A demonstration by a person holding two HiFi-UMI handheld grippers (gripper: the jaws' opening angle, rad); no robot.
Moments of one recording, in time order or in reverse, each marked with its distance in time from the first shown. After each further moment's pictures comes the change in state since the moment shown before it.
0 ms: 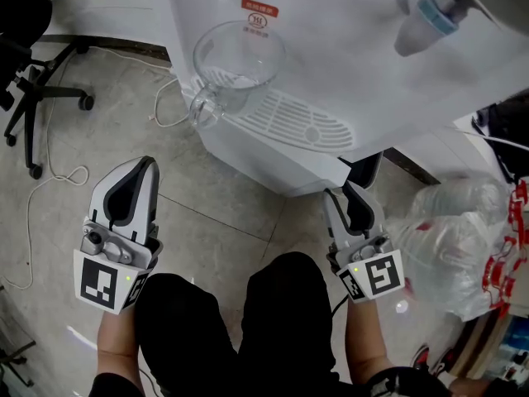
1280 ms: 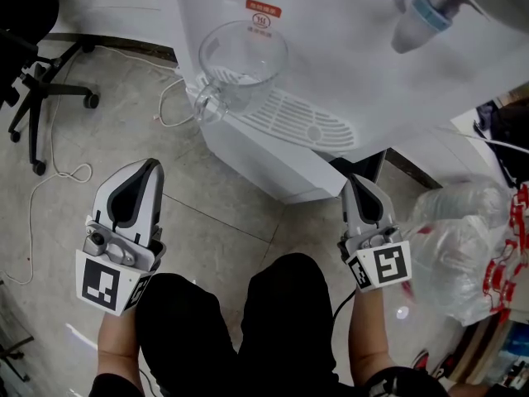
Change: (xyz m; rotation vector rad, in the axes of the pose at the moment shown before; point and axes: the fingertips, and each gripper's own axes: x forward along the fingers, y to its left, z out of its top) left arm -0.004 -0.009 0.011 0.003 -0.029 -0.004; right arm 0.003 -0.030 0.002 -0.072 0.014 -0.045
